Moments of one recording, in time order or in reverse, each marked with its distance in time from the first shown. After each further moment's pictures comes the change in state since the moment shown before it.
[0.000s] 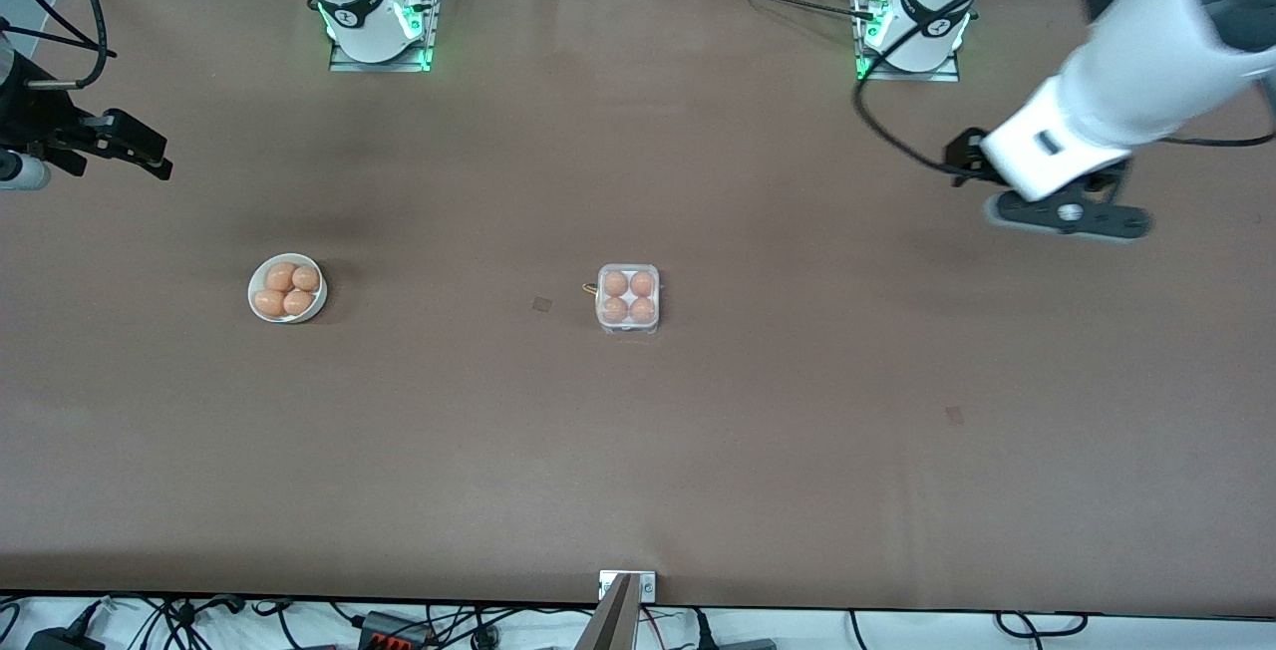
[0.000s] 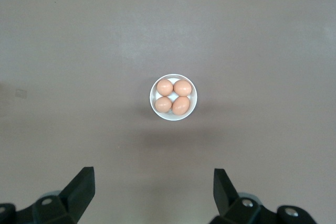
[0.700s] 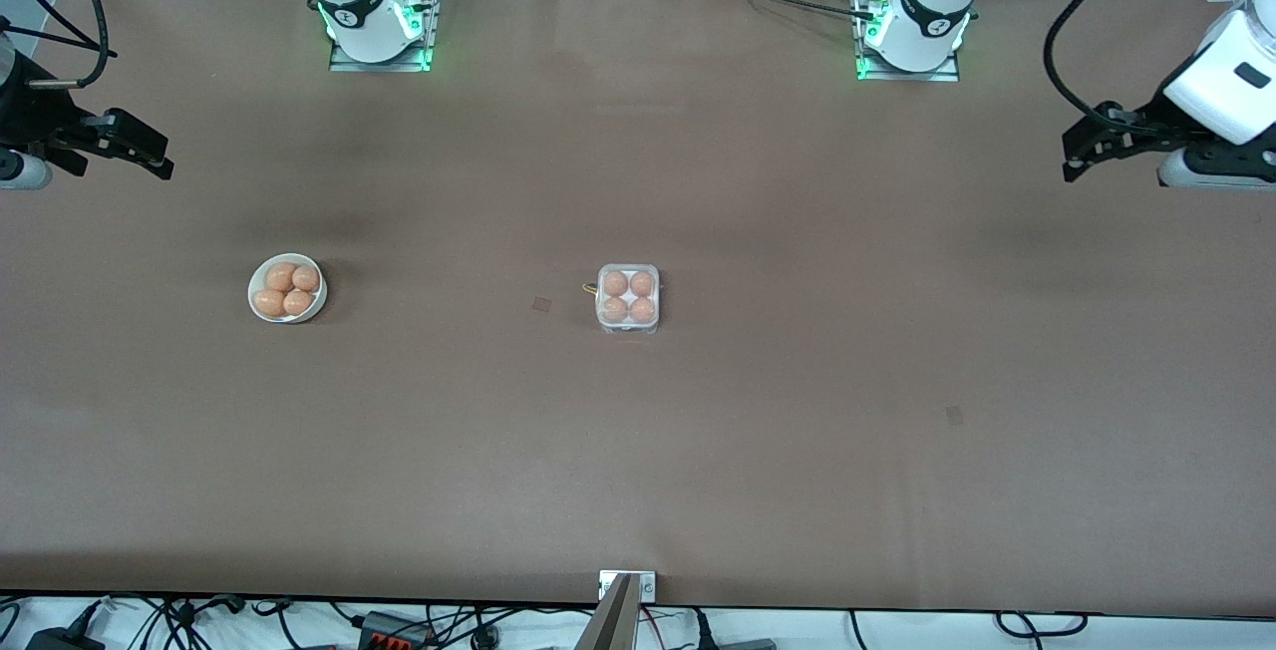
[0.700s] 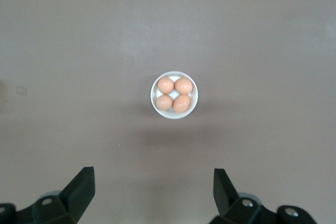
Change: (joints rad) left arm 0.161 -0.186 0.001 -0.199 -0.023 0.225 0.035; right arm -0.001 0.003 0.003 0.006 0.001 -0.024 0.001
